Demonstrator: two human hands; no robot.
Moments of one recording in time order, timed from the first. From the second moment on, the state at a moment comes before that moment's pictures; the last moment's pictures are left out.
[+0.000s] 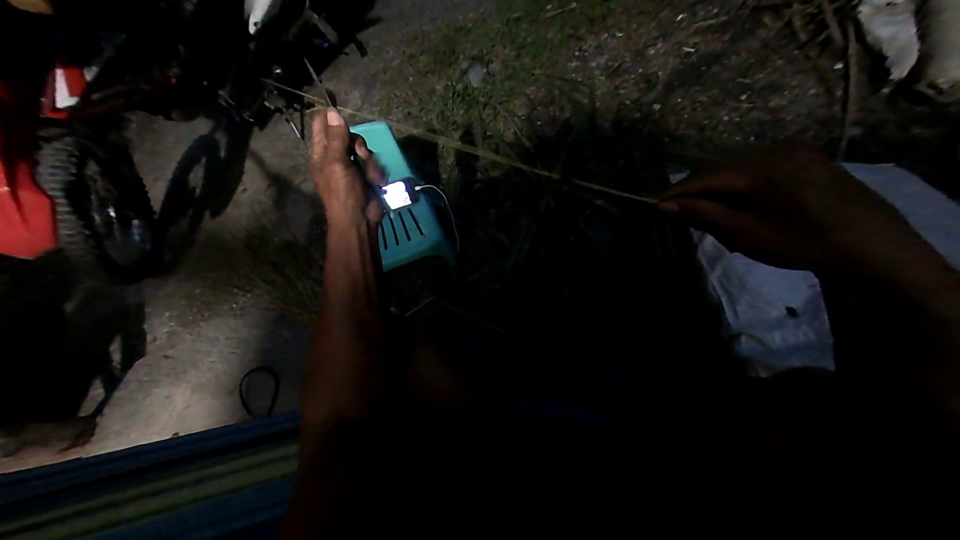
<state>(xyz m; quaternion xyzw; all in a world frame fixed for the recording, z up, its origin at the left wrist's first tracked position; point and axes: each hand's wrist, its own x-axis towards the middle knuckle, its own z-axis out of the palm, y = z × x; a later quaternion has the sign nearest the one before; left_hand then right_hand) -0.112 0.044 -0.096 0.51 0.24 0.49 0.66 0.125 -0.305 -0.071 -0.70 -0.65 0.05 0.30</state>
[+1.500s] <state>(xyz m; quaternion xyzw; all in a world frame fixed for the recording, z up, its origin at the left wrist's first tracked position) -0.058 -0.052 -0.127 0.68 0.15 0.25 0.68 0.100 -0.235 -0.097 -0.71 -0.60 0.09 0.34</state>
